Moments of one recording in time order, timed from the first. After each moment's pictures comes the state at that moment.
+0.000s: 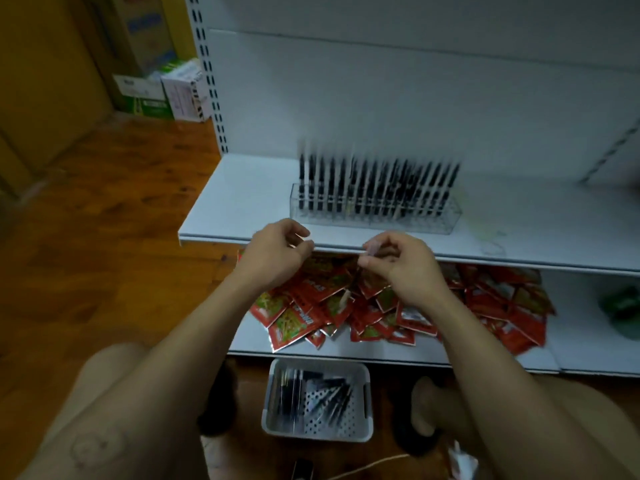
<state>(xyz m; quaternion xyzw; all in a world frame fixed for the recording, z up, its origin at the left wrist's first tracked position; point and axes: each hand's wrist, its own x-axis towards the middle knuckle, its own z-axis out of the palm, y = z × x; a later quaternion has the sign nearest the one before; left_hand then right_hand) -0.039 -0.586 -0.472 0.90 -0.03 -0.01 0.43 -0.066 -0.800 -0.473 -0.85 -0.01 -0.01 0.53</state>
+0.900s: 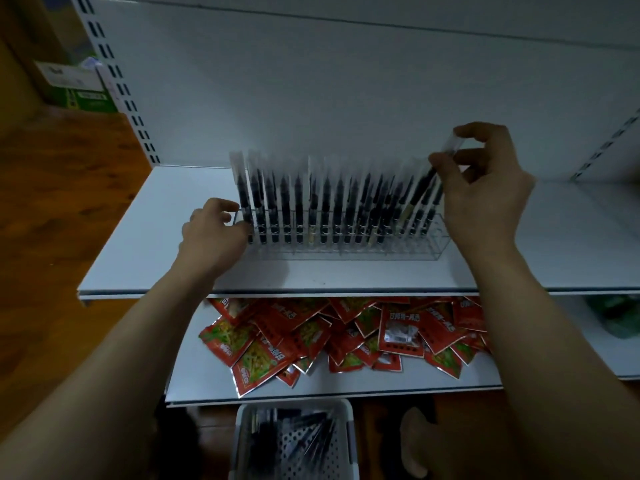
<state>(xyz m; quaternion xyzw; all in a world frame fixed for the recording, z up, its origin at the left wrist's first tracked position) 0.074 -0.591 -0.488 0.88 0.11 0.02 0.46 0.042 -0.876 -0.424 -0.81 0.04 -0.41 0.42</state>
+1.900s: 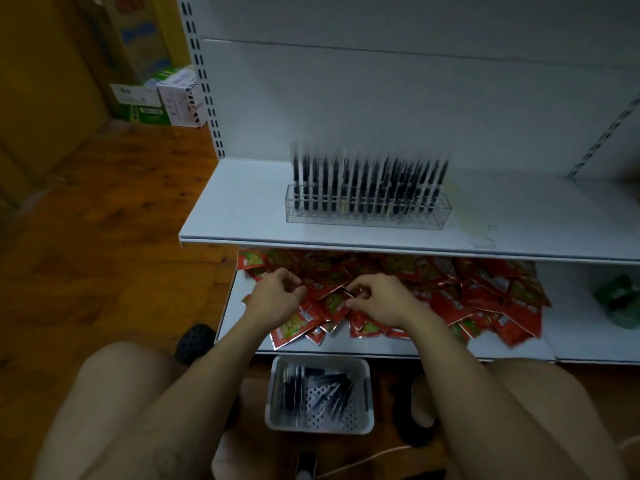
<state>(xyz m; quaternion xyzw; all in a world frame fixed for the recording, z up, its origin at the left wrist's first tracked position) -0.073 -0.587 -0.542 0.90 0.05 -0.09 0.42 -0.080 -0.792 -0.518 -0.94 -0.03 0.17 0.30</state>
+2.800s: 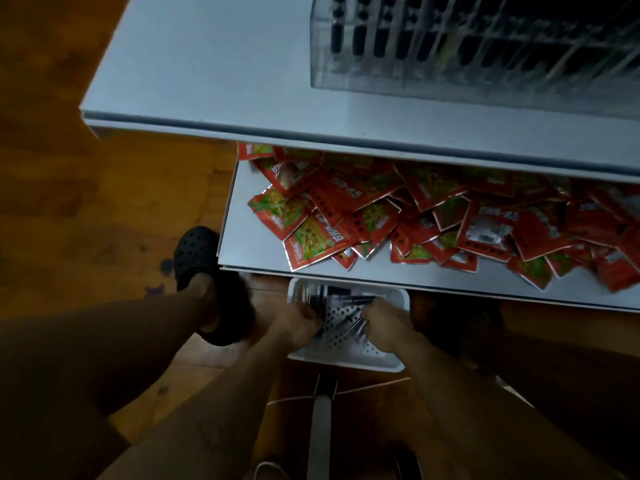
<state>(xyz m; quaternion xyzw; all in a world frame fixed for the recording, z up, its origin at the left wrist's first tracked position) -0.094 -0.578 -0.779 0.82 0.15 -0.42 0.35 -0.088 -0.772 -0.816 -0.89 -0.06 0.44 0.07</state>
